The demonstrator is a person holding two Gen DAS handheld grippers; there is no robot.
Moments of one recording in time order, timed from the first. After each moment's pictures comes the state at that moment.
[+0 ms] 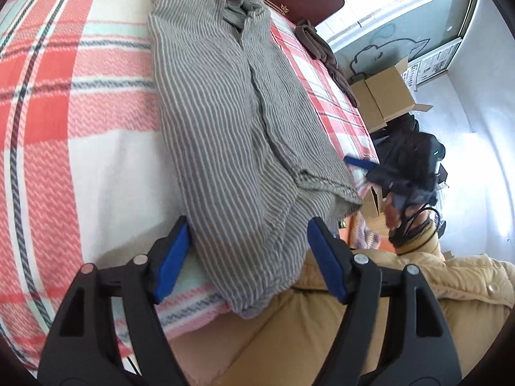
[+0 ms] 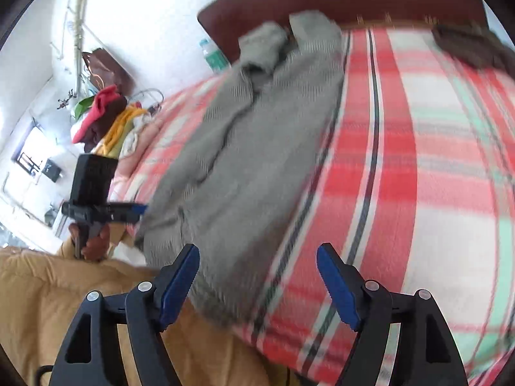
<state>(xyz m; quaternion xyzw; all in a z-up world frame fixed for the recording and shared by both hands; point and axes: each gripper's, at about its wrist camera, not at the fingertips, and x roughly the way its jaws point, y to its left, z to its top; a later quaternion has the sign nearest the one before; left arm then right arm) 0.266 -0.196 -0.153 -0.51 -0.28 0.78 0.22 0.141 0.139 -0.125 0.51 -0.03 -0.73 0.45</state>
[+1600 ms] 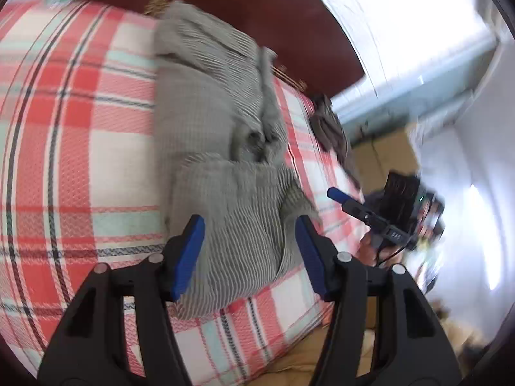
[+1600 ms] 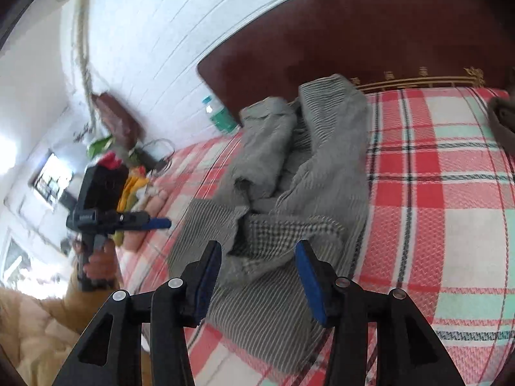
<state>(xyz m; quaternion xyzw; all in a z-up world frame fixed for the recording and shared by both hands) 0.145 -0.255 -0.072 -0.46 -0.30 0.82 0.18 -0.022 0.035 -0.085 0.43 -0.05 -0.75 0.50</state>
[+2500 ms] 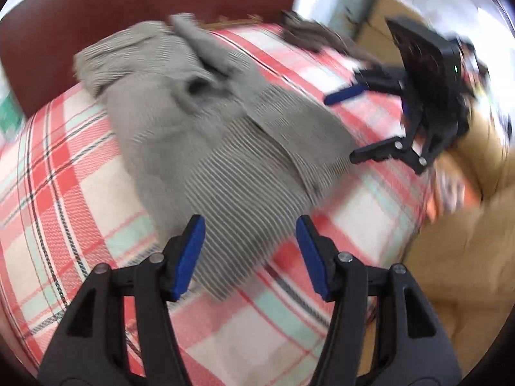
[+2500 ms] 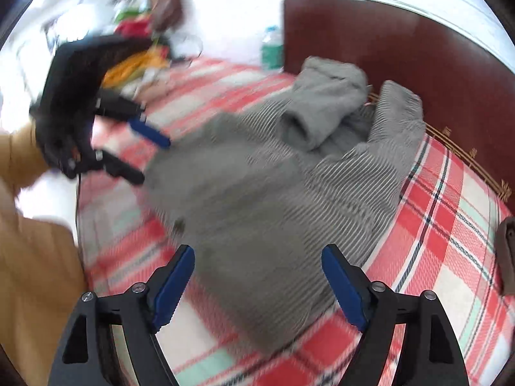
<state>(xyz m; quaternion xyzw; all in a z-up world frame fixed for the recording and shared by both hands) 0.184 -0.171 -0.081 -0.48 0.06 0.85 0.20 0.041 -0.010 -0.111 0.37 0.26 -0.73 0.52</state>
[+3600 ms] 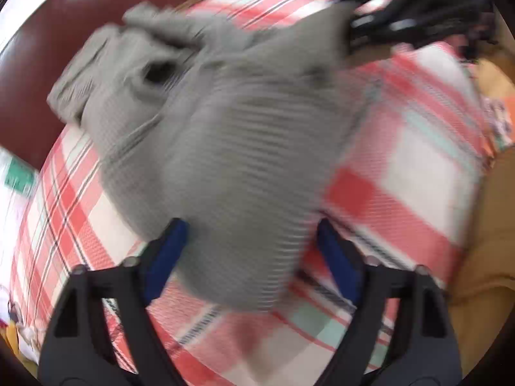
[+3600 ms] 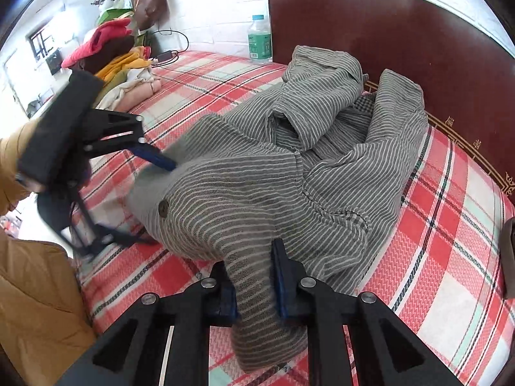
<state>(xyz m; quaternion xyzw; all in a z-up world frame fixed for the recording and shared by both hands) 0.136 -0.144 -0.113 -0.52 0.20 0.82 0.15 0.006 -0.008 -0.104 0.41 0.23 -0.73 0.50</state>
